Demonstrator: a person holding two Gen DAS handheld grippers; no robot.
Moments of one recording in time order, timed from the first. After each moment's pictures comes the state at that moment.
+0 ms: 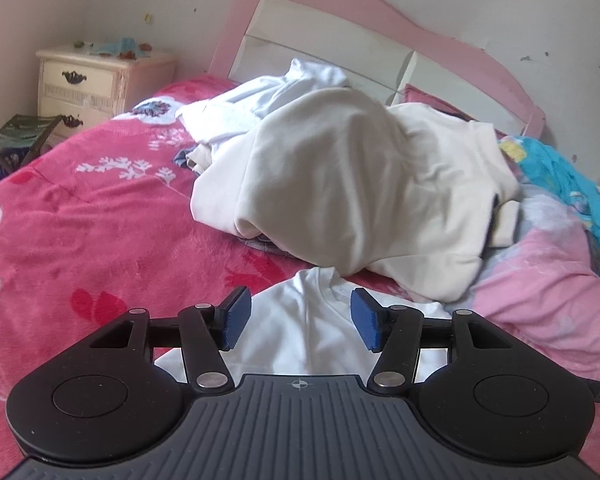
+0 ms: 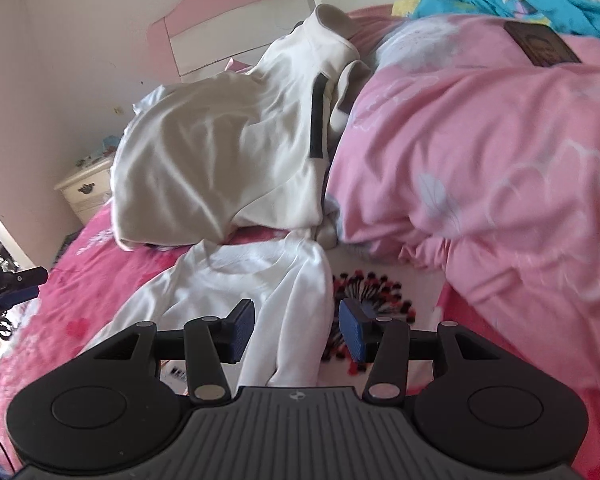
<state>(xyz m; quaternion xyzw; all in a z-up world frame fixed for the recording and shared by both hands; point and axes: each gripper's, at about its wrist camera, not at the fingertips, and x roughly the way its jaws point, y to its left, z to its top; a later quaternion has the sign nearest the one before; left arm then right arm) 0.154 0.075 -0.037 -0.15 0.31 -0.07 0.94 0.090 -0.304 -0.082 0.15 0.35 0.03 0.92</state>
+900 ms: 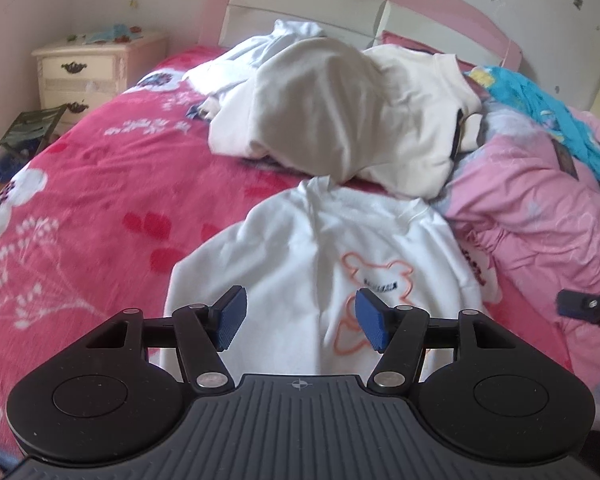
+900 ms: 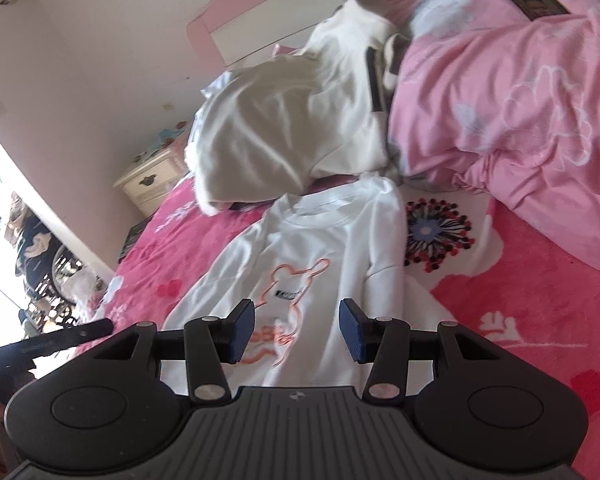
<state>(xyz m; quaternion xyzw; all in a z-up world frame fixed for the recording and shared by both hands) 0.055 0.089 -0.042 -0.09 0.38 -0.10 0.92 -0.002 -0.262 -0.054 0.21 0.37 0.10 0.90</state>
